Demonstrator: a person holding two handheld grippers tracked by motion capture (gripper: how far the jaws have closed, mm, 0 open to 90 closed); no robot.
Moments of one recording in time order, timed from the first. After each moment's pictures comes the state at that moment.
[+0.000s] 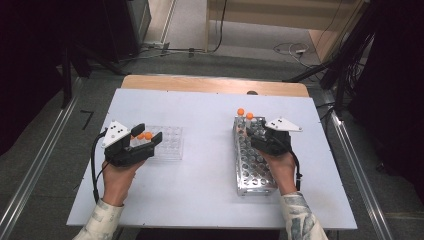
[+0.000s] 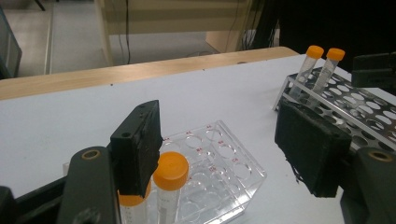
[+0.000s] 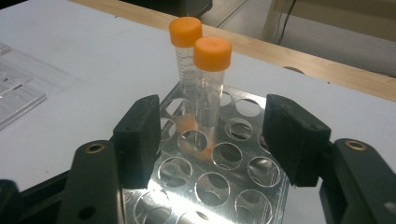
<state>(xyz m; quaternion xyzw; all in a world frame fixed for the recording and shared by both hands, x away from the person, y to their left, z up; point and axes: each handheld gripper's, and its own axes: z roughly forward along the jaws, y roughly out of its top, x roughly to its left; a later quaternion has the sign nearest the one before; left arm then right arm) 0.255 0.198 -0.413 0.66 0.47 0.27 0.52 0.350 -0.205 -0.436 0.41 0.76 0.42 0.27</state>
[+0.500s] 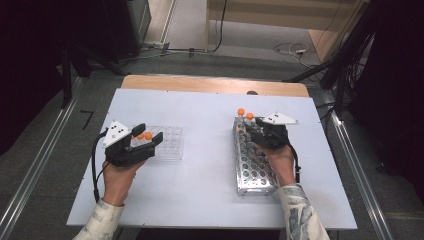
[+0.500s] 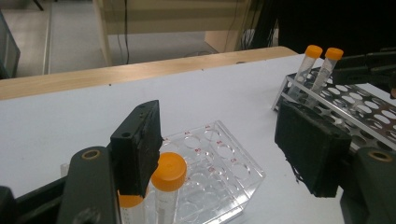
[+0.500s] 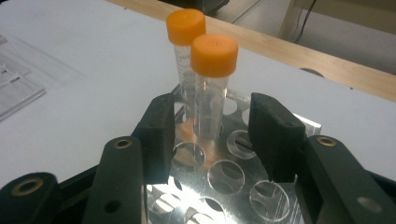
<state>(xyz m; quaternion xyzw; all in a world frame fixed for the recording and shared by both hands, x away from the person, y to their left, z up) 0.256 0.198 -0.414 0.66 0.47 0.27 0.51 0.373 -0.205 -0.441 0.39 0.78 0.43 0.25</state>
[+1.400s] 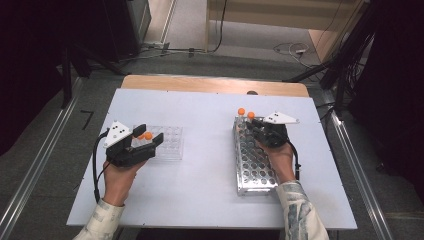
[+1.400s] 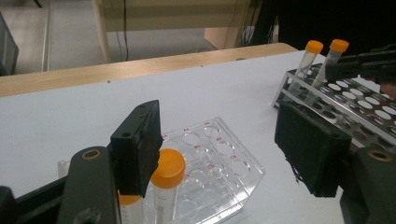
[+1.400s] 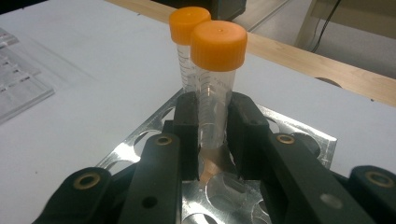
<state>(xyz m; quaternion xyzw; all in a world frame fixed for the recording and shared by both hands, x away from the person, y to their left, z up) 0.256 0.197 -0.415 0.67 0.47 0.27 0.51 0.384 -0.211 -0.451 0.36 0.78 0.45 0.23</state>
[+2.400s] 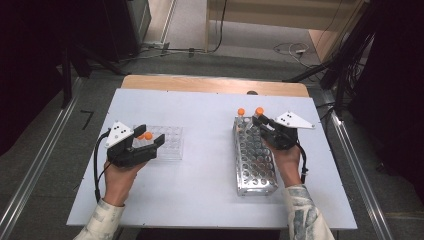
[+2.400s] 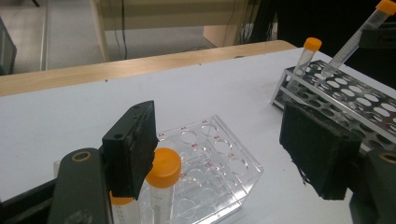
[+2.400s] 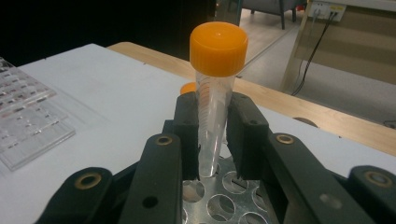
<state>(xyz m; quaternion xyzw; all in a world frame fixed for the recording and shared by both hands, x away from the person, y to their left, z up) 0.257 0.194 -0.416 0.67 0.47 0.27 0.51 0.356 -0.222 -0.419 0.35 0.74 0.51 0.27</state>
